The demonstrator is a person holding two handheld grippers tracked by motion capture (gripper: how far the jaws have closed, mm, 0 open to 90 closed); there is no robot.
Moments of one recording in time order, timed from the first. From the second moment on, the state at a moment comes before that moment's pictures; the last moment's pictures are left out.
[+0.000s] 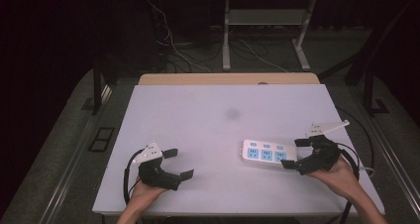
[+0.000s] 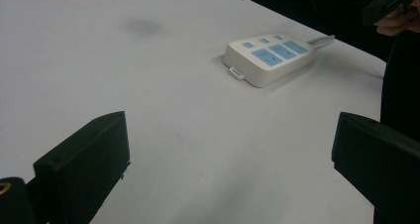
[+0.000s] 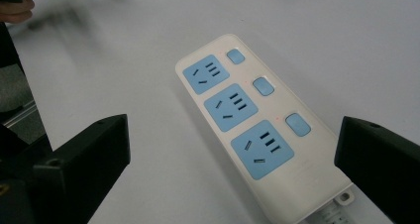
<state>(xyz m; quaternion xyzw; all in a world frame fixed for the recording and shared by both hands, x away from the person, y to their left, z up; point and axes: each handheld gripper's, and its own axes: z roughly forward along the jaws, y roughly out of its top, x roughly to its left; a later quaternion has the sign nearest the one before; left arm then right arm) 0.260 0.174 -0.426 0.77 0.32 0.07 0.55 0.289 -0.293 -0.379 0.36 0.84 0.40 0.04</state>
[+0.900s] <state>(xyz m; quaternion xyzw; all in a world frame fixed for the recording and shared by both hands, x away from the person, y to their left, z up) 0.261 0.176 -0.427 0.76 0.33 0.08 0.55 0.332 -0.283 -0.363 0.34 0.89 0.32 0.01</state>
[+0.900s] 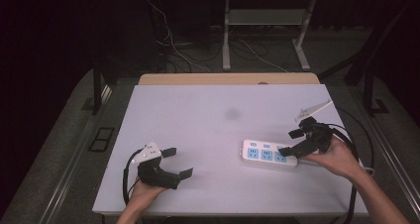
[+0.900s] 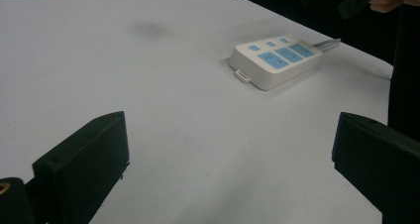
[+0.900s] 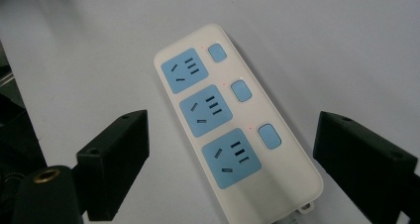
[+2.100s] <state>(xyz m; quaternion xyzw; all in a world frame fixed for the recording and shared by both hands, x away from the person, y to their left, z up) 0.261 0.177 -0.427 0.77 0.33 0.08 0.55 0.357 -0.289 -0.381 0.36 0.88 0.31 0.00</state>
